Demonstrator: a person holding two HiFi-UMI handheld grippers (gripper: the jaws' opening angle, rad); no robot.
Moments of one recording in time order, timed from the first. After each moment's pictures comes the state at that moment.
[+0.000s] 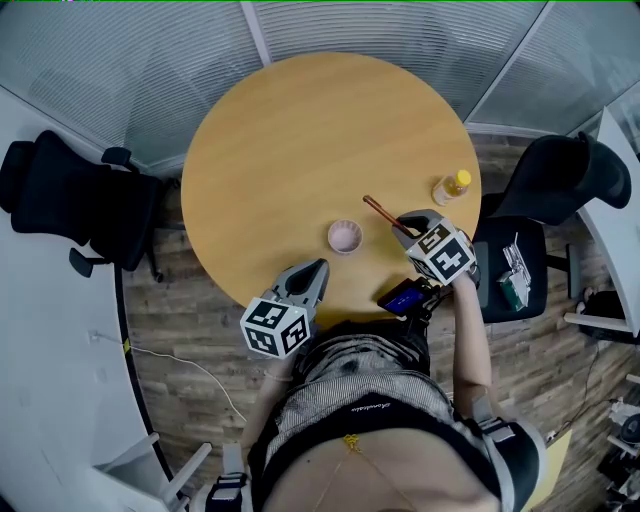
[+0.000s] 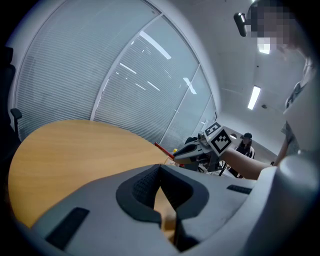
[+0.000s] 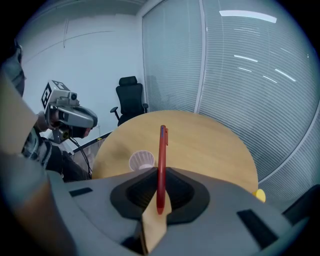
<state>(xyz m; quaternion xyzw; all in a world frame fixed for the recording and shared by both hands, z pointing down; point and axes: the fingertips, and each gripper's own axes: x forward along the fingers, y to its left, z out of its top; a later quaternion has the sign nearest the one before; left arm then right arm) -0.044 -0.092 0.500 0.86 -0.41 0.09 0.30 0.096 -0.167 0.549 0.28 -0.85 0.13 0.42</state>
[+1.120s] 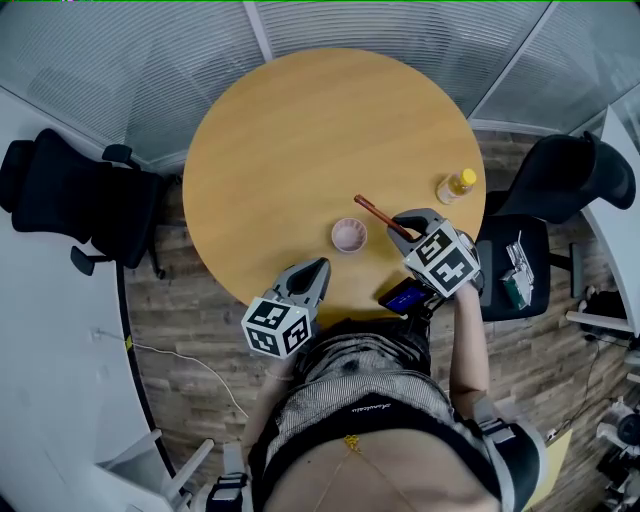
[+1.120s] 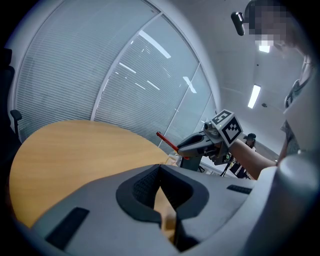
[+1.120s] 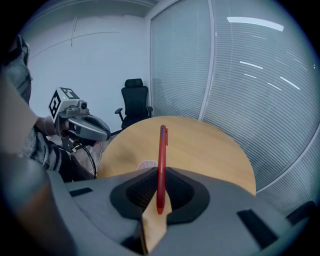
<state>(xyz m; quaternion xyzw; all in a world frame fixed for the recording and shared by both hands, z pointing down) -0.049 -0.094 0.503 0.86 -0.41 0.09 0.29 0.068 -0.158 0.510 0.27 -0.86 0.11 0.41</state>
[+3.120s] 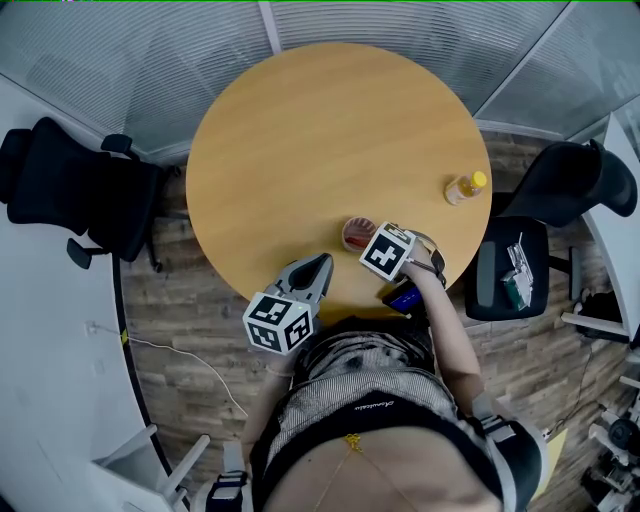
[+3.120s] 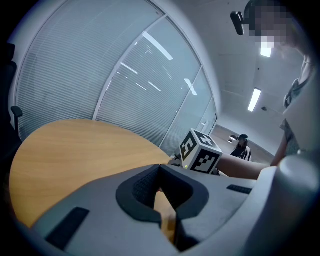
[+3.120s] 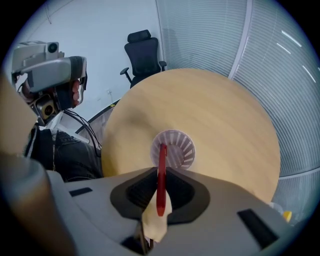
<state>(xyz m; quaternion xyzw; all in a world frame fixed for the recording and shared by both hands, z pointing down) -0.071 -0.100 0.506 0.86 -0.41 0.08 0.30 0.014 -0.124 0.635 0.15 -0.77 0.16 0.60</state>
